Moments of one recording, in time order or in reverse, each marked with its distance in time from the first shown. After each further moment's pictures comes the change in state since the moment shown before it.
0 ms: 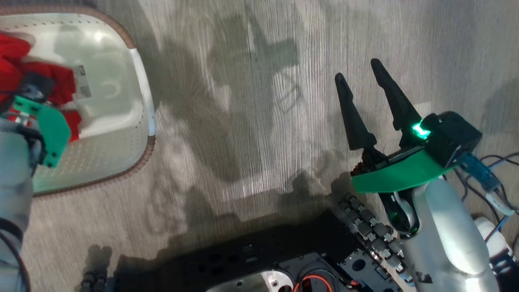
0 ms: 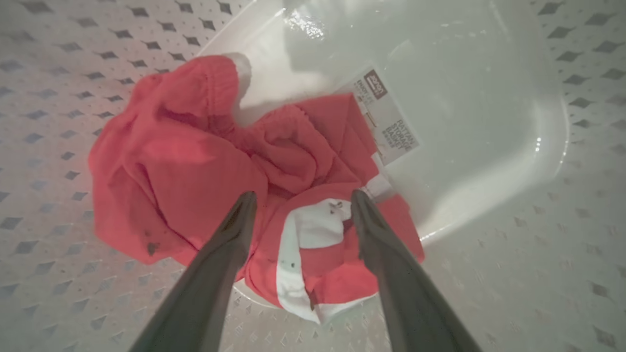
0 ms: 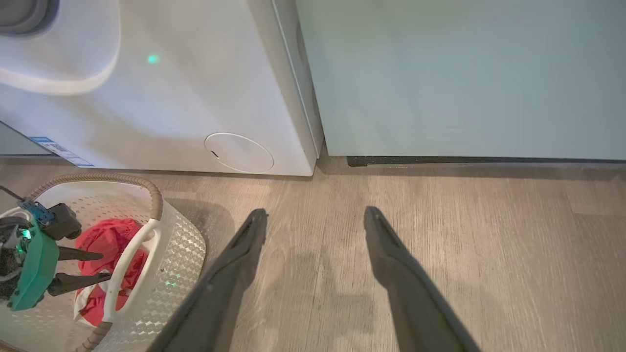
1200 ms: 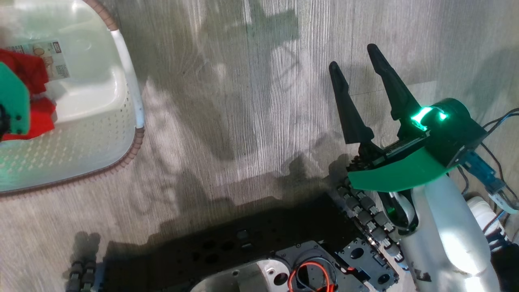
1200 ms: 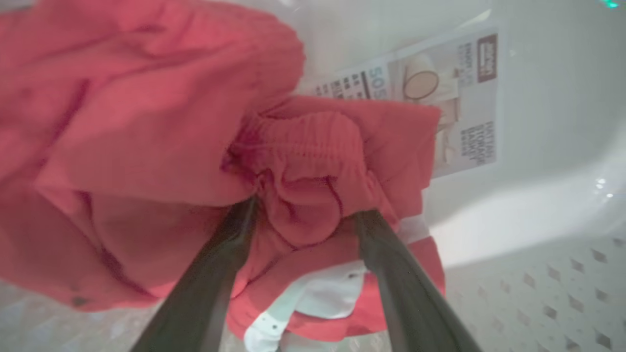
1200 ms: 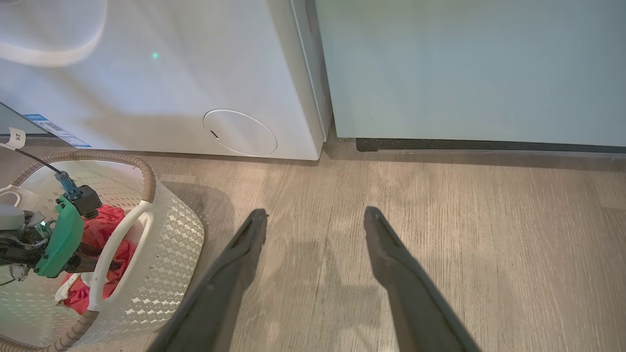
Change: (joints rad) left arm -0.125 0.057 0.085 0.009 -0.194 -0.058 0.265; right arm -0.024 0.000 0.029 -0.066 -0.014 0.000 -0.003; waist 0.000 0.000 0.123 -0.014
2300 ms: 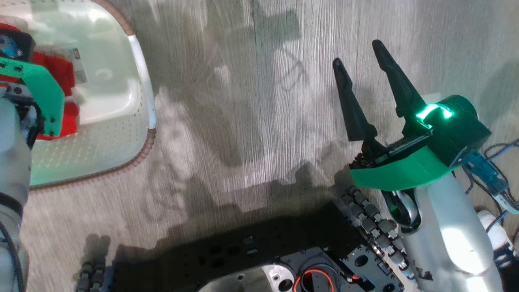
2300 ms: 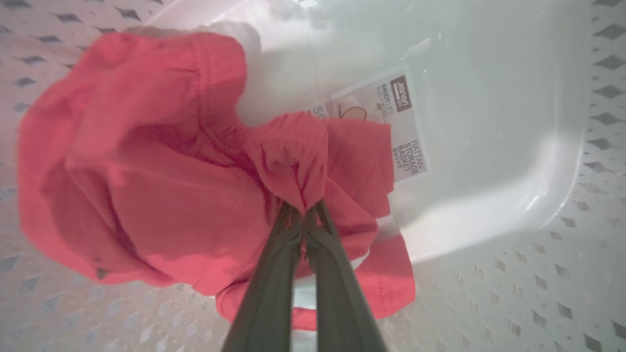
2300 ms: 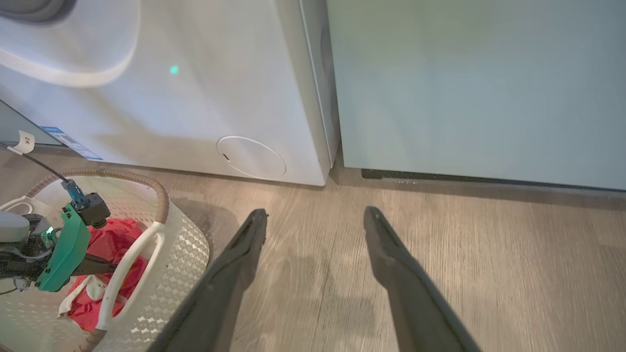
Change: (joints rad) left arm 0.009 -0.077 -0.089 0.002 -0.019 0.042 -0.051; right arm -0.002 0.000 -0.015 -0.014 -0.033 0.000 0.000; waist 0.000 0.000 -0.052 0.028
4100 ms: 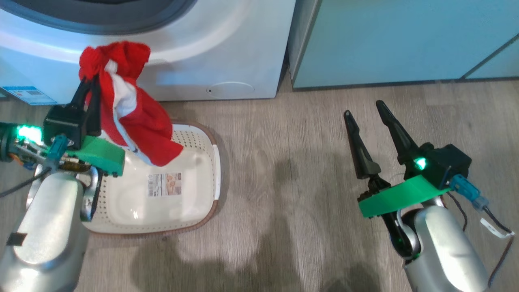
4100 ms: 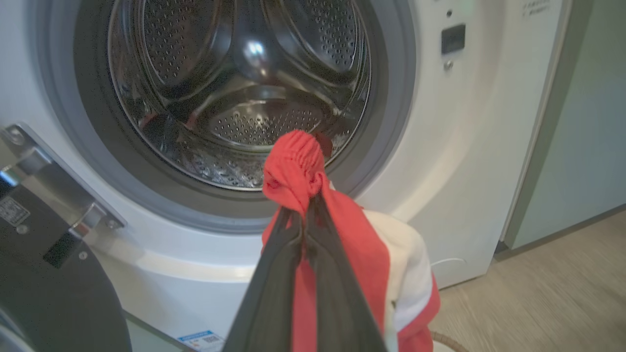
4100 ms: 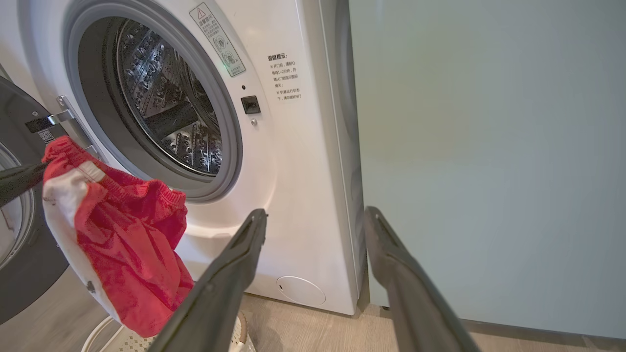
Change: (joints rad) left arm 0.619 -0.008 0.113 -0.947 -0.017 0.185 -0.348; right arm 0.120 -0.001 -0.051 0.172 0.041 0.000 0.000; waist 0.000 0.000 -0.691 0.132
